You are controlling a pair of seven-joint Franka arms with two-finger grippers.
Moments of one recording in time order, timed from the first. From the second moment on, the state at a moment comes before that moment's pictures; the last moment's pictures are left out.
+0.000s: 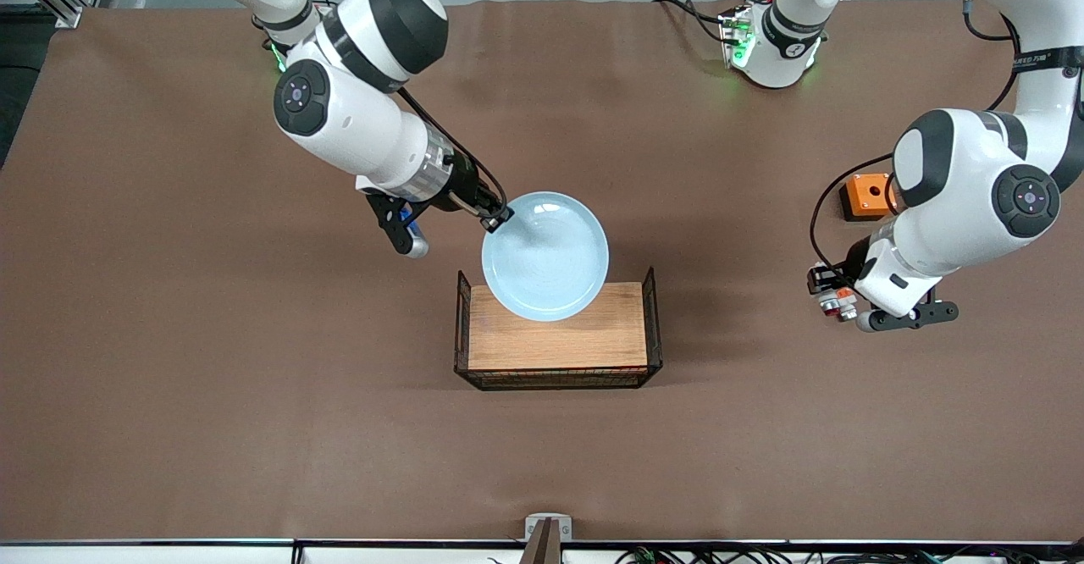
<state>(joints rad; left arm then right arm) -0.03 0.27 -0.10 -1.83 -0.08 2.06 -0.22 0.60 0.31 0.00 -1.60 0.47 2.09 1.36</state>
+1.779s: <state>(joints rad) -0.03 0.27 -0.10 -1.83 -0.08 2.06 -0.22 0.70 0.44 0.00 -1.73 0.31 2.57 1.41</state>
